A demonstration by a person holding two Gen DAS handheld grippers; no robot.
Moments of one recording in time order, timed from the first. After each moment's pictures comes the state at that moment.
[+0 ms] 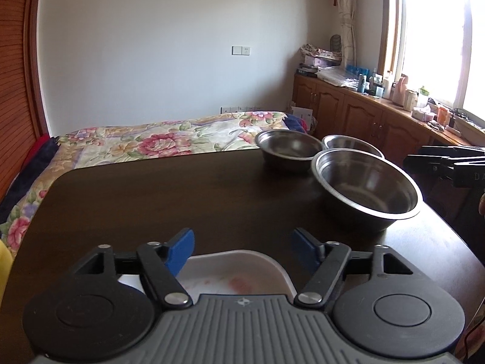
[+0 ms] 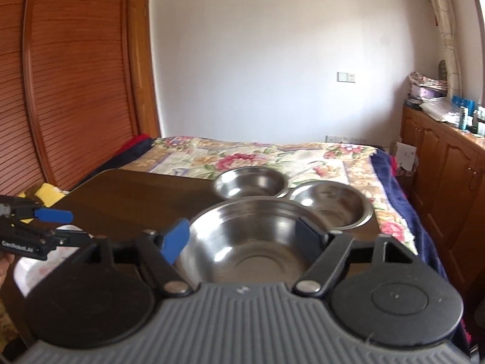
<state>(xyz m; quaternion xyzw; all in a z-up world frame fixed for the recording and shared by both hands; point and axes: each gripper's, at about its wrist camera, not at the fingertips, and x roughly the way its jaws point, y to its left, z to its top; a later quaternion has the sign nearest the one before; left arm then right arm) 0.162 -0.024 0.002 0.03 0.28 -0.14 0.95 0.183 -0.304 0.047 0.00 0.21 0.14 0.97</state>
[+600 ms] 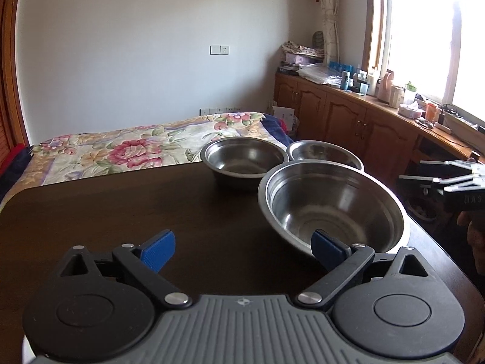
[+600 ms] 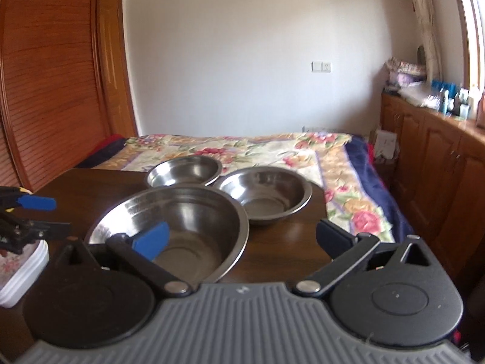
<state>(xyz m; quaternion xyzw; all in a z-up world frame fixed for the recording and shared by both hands) 0.201 -0.100 -0.005 0.03 0.28 -0.17 0.94 0.221 -0.370 0.014 0.02 0.22 0.12 0.97</state>
